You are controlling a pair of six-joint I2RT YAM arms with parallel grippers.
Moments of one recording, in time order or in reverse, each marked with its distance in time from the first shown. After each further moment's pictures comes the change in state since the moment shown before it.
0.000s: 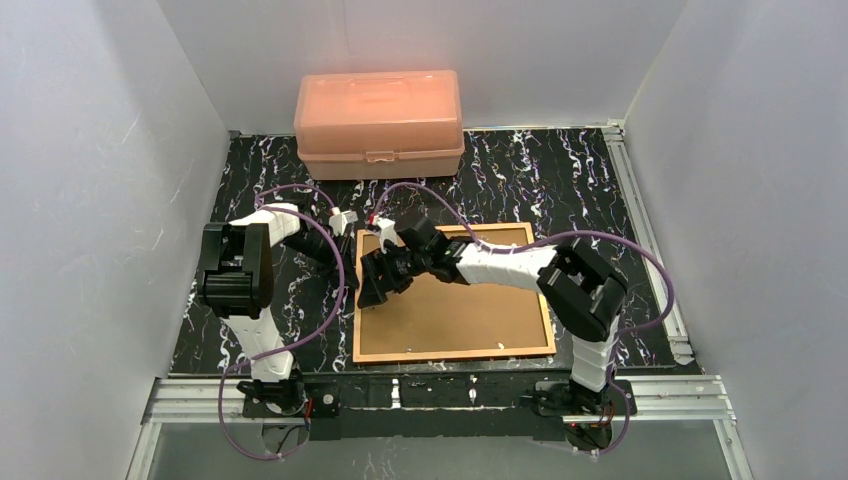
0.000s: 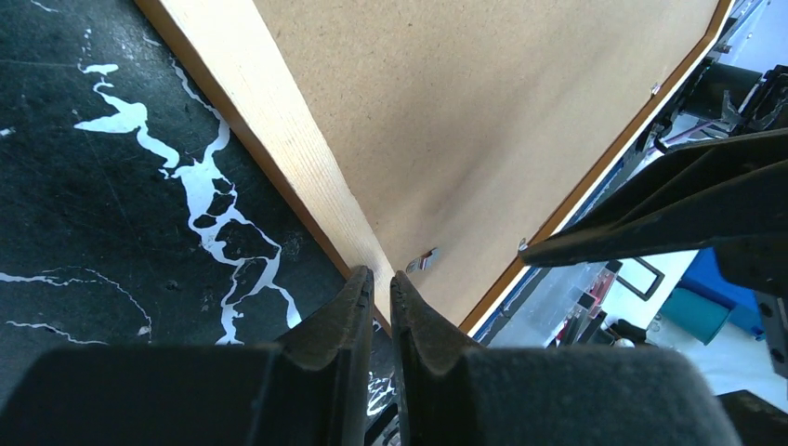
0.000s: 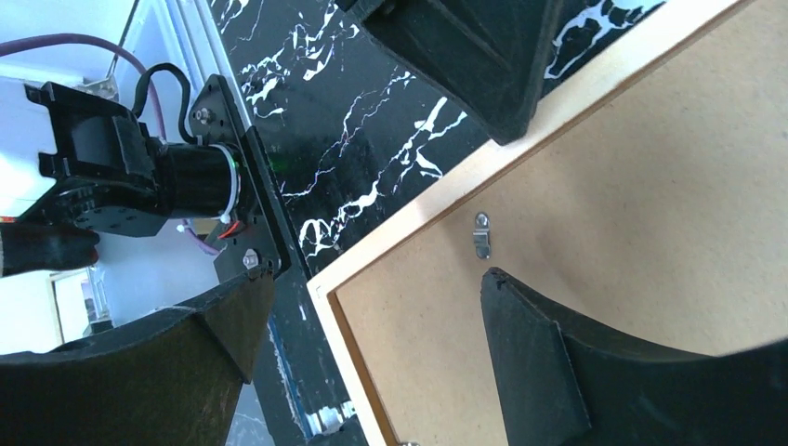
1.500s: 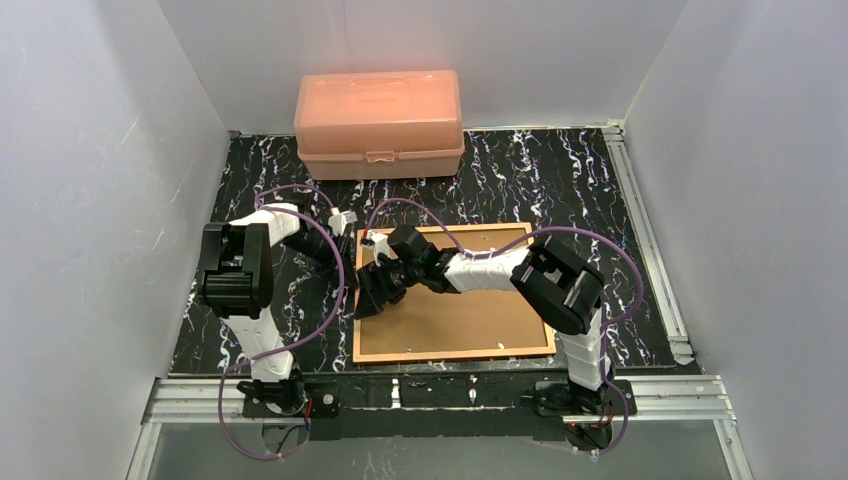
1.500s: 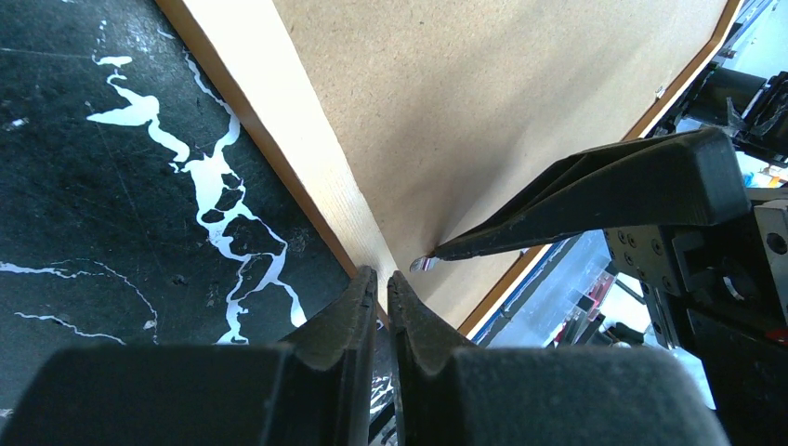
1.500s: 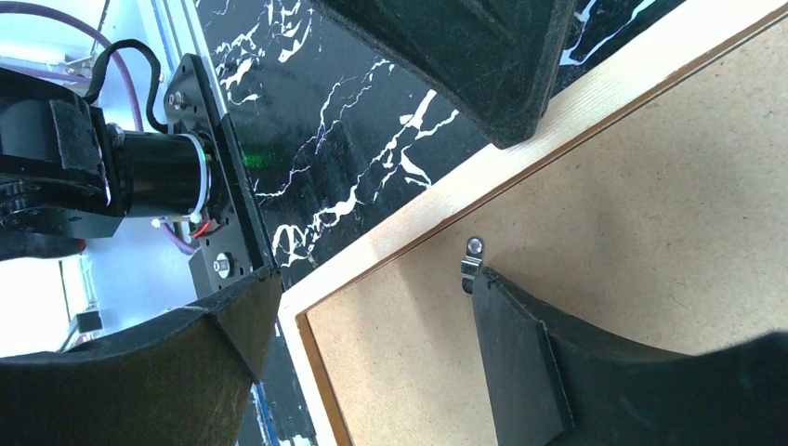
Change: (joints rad) left arm 0.004 0.000 0.000 0.000 -0.014 -0.011; right arm 0.039 0.135 -0.010 0.141 -0.035 0.012
